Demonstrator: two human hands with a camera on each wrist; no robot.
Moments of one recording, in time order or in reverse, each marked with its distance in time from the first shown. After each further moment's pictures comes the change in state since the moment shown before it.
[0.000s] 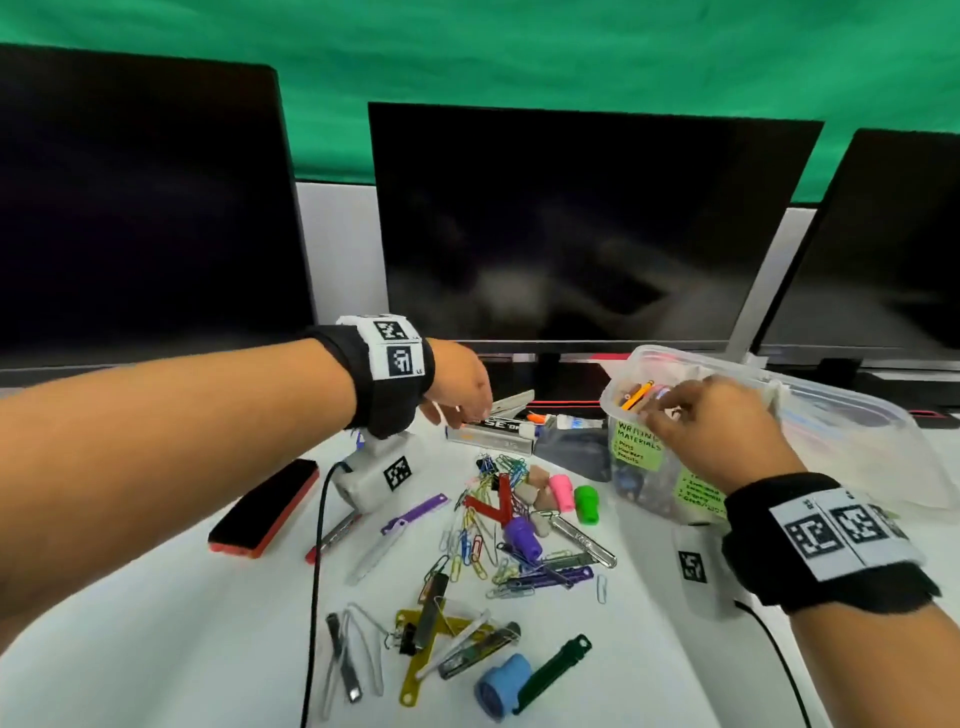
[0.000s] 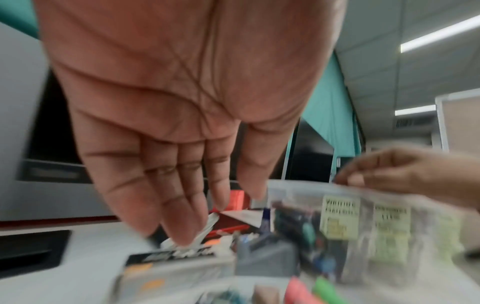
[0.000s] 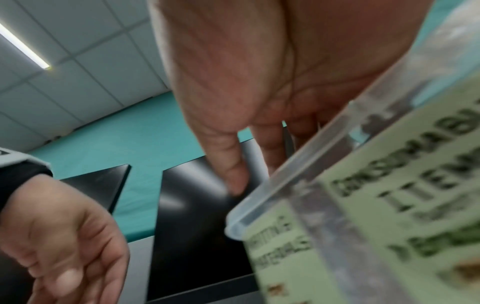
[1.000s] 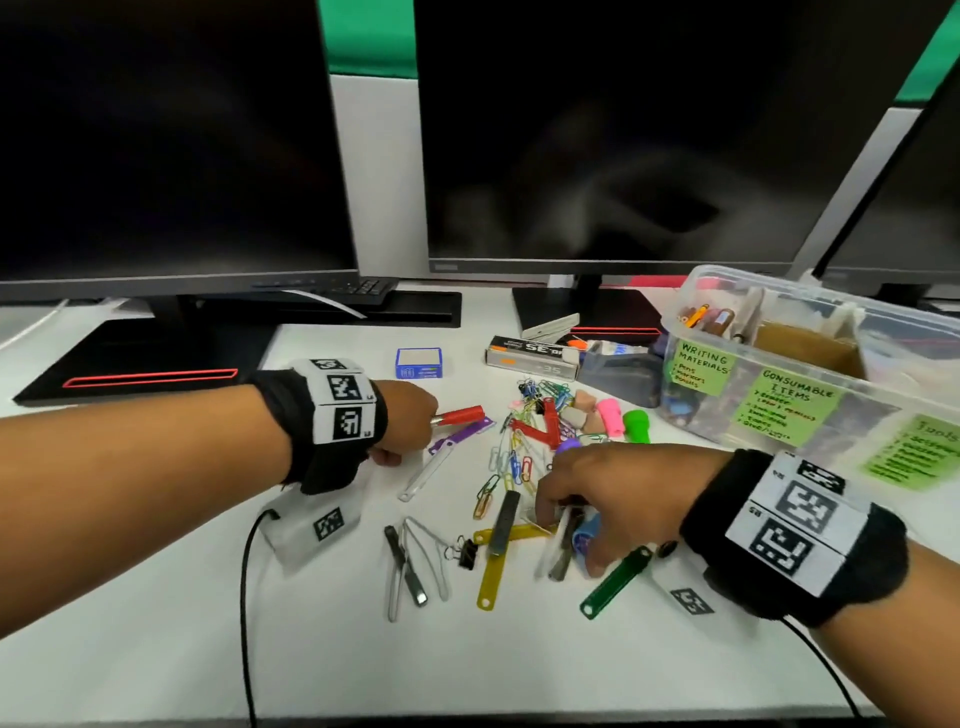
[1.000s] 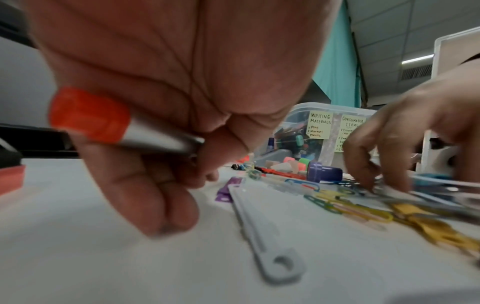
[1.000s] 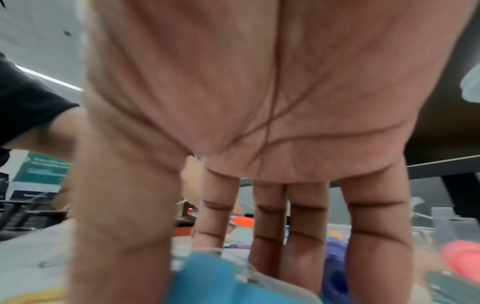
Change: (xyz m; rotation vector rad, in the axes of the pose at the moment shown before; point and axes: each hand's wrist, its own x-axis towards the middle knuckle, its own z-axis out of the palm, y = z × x) left_hand -0.035 -0.101 0.071 0.591 -0.146 -0.067; right_hand -0.069 -0.083 0.056 -0.259 -0.885 -0.710
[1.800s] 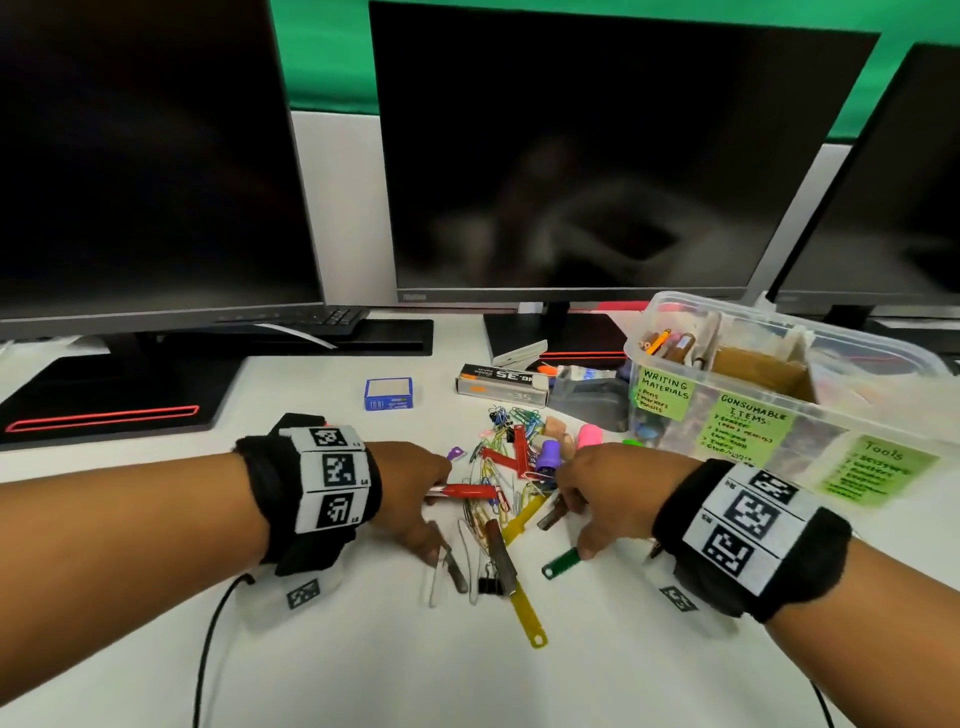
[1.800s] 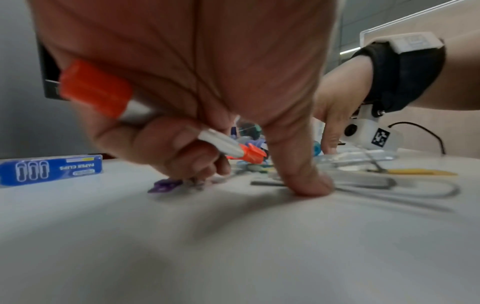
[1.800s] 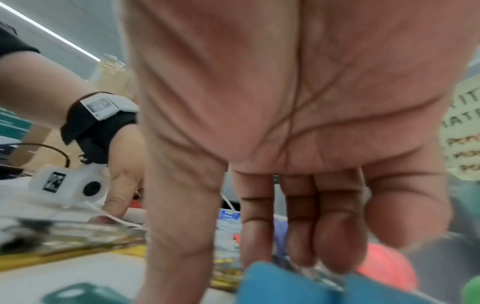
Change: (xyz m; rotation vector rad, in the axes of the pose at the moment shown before) left_hand -0.018 0.033 0.002 -0.010 0.009 0.162; right_hand 0.004 0.029 -0.001 -0.111 0.057 0.245
